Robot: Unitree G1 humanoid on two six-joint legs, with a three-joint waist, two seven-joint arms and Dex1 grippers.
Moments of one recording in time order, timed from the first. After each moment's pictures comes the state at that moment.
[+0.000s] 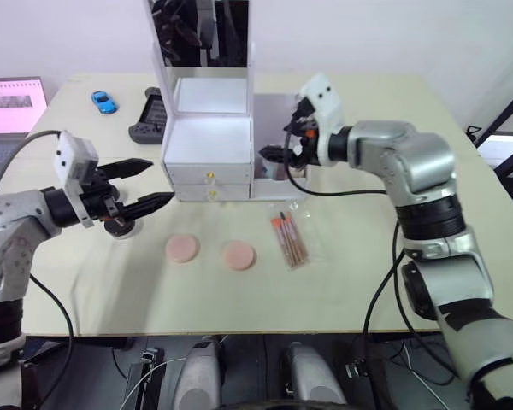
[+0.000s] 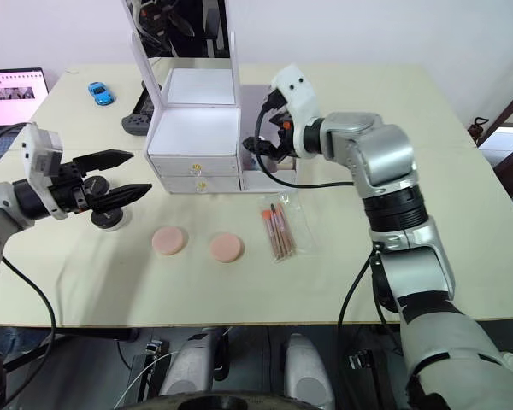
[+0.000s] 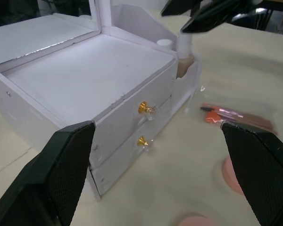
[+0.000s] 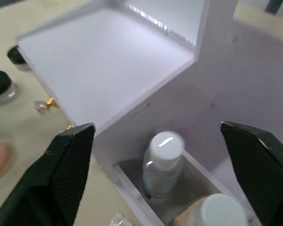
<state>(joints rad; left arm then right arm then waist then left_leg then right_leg) -0.35 0.84 0.28 -0.10 -0.62 0.51 -1.05 -1.03 -0.49 0.10 0.06 0.37 1.00 0.68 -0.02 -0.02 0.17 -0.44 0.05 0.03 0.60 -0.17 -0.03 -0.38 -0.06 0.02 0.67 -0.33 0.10</state>
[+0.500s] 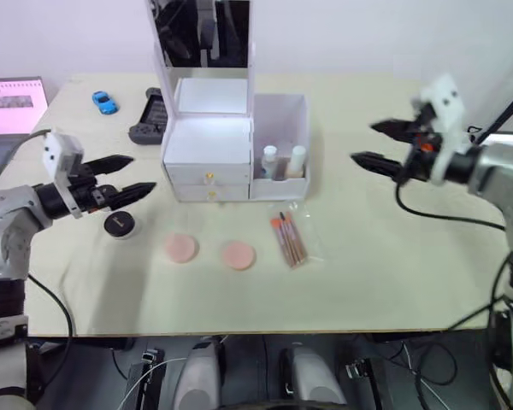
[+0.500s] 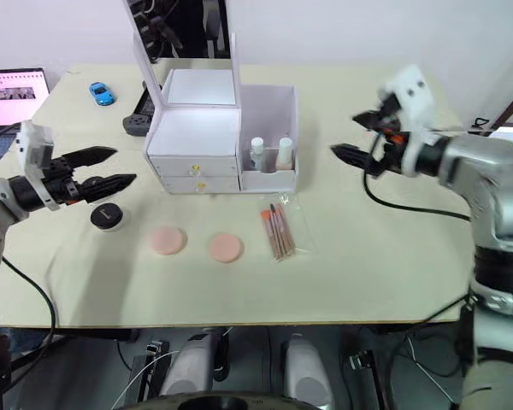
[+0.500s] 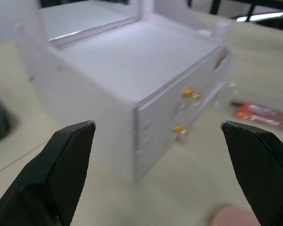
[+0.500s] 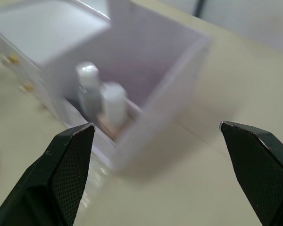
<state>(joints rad) -0.45 0.84 0.26 0.32 -0.50 0.29 -1.11 -0.57 -0.85 -0.27 -0.17 0.44 0.84 0.81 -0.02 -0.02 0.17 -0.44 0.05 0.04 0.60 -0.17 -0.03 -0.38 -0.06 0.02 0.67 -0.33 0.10</state>
